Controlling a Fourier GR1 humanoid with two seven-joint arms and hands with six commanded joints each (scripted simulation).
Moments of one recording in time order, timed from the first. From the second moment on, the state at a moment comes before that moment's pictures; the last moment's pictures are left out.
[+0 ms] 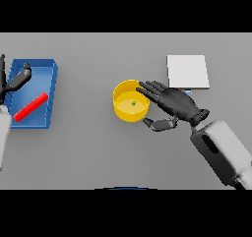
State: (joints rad) left arm -0.39 0.46 0.03 -1.22 -0.44 0.03 0.44; right arm -0.40 -0.40 0.46 -1.49 0.73 0.29 -0.11
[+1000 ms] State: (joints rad) left arm -0.39 0.48 0.05 -1.22 -0.43 0.03 0.43; right arm -0.73 -0.30 0.70 -1.13 0.89 0.48 -0.17
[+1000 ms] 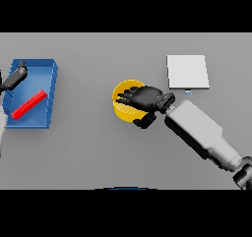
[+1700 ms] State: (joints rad) left arm -0.40 0.48 0.05 -1.19 -0.44 0.03 0.42; right arm -0.73 -0.29 0.70 -1.08 0.85 0.58 -0.16
